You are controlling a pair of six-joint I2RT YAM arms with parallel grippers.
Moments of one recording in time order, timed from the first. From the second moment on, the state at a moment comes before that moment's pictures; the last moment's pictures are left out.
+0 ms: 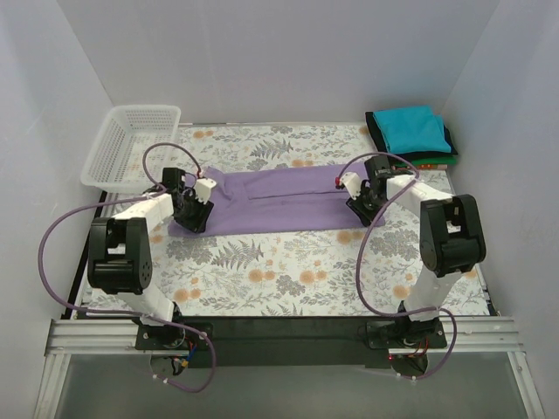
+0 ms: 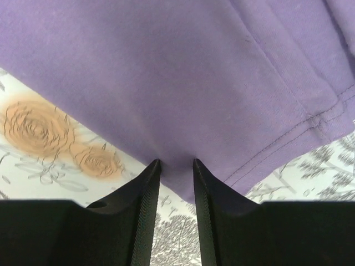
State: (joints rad) left arm -0.02 1.66 0.95 -0.45 0.26 0.51; right arm 0.21 1.80 1.14 -0.64 -0.17 -0.68
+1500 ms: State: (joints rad) left arm 0.05 2.11 1.69 -0.61 0.60 0.07; right arm 0.66 2.41 1.90 -0.23 -0.67 0.28
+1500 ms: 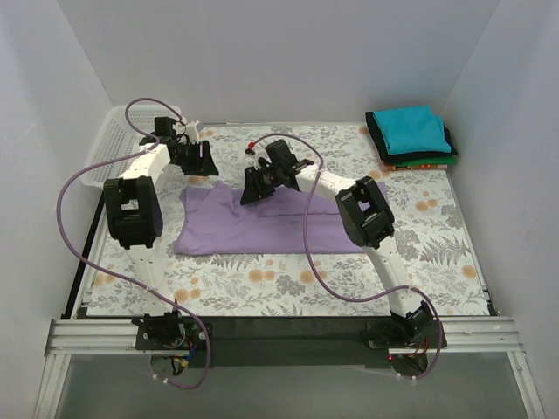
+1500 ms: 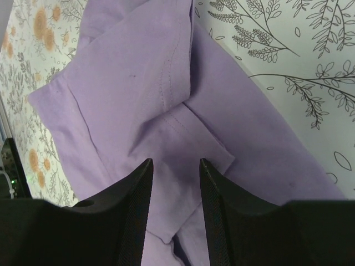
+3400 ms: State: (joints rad) left arm 0.05 2.12 1.69 -0.60 0.63 0.06; right arm 0.66 2.37 1.79 -0.13 -0.53 0.34
